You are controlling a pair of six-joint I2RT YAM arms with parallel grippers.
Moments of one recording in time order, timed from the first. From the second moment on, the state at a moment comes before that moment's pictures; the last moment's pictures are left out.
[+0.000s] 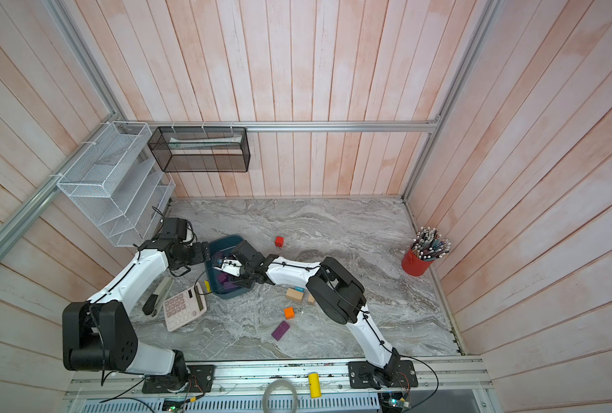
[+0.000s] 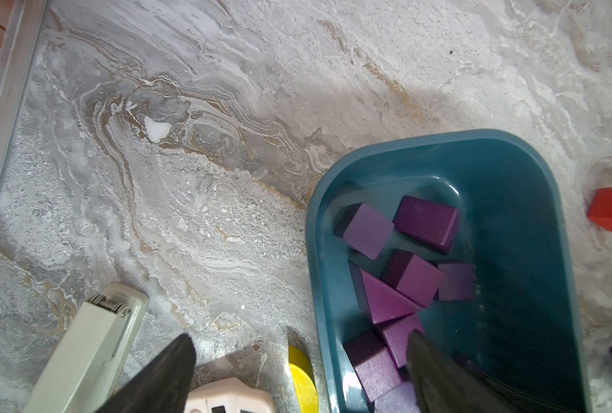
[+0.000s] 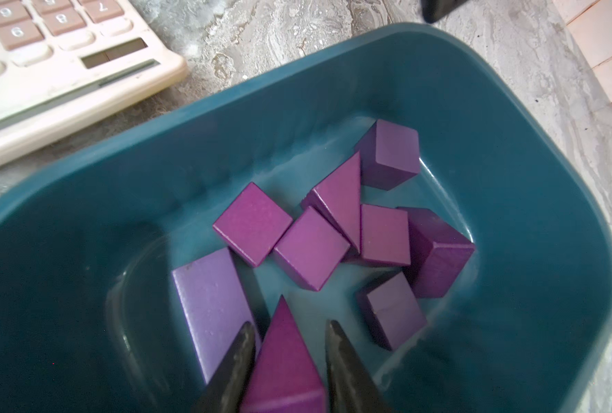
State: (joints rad) left arm 0.00 1.47 1.06 -0.66 -0.02 -0.24; right arm 1.01 2.21 1.60 -0.17 -0.13 -0.44
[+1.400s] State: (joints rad) left arm -0.06 1.45 1.06 -0.66 -0.01 -0.23; right arm 1.01 1.54 0.96 -0.03 0.01 -0.23
